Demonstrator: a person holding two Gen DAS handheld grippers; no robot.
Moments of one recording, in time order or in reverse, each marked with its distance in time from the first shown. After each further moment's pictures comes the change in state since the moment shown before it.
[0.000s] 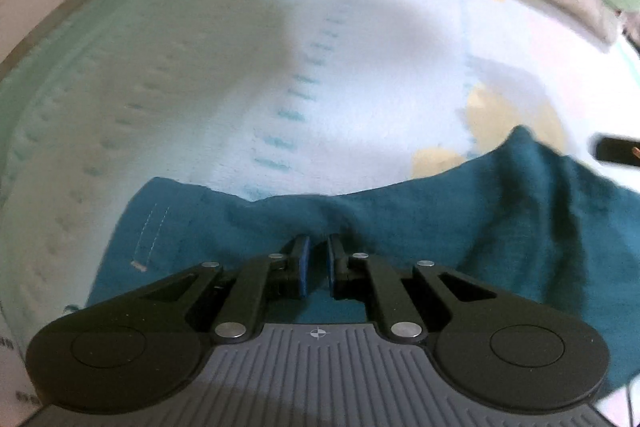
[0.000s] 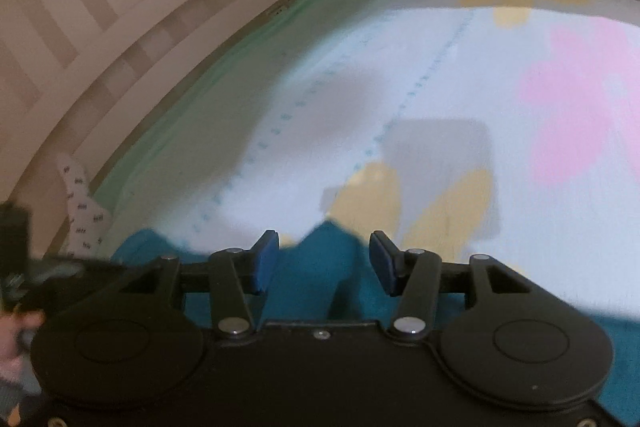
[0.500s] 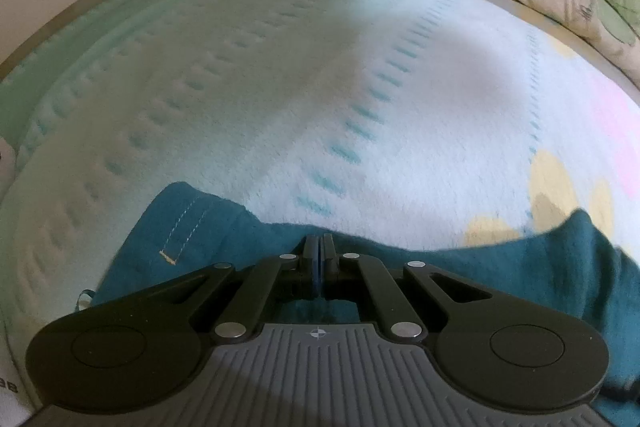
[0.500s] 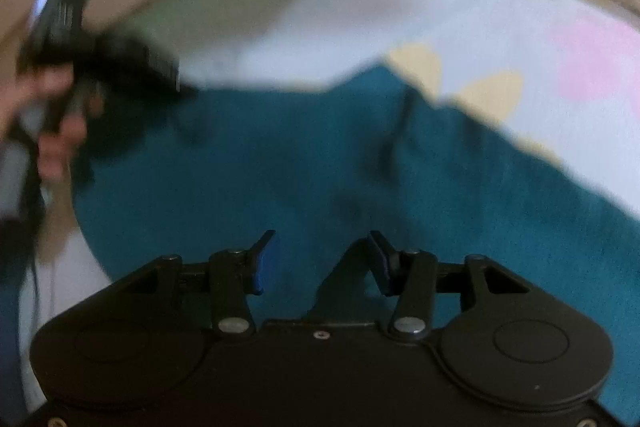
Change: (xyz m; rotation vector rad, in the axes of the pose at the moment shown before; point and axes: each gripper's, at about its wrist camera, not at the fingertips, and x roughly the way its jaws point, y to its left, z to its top) left arm 0.012 0.020 0.020 -0.221 -0.043 0.080; right arm 0.023 0.048 -0.084 -0.213 0.175 -0.135
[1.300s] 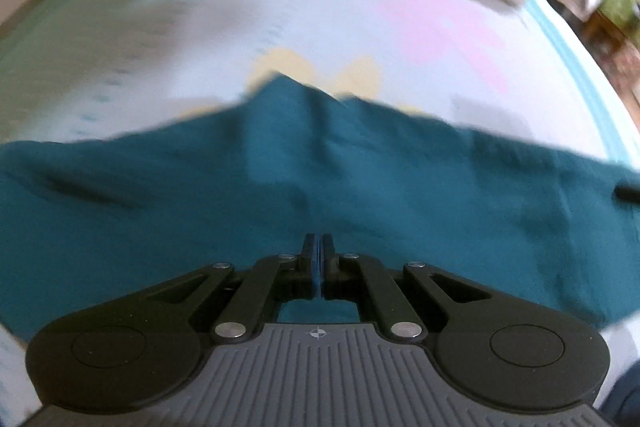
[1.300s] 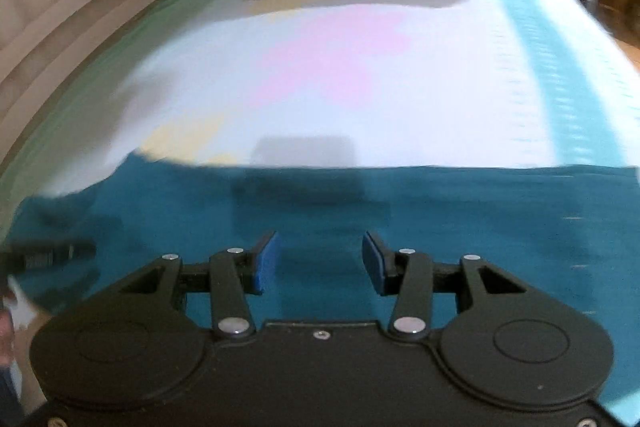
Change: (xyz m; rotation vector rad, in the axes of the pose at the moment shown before) left arm -0.074 -0.158 -0.110 0.305 0.036 -0.235; right arm -0.179 -0.184 -0.054 0.447 -0.158 -0.343
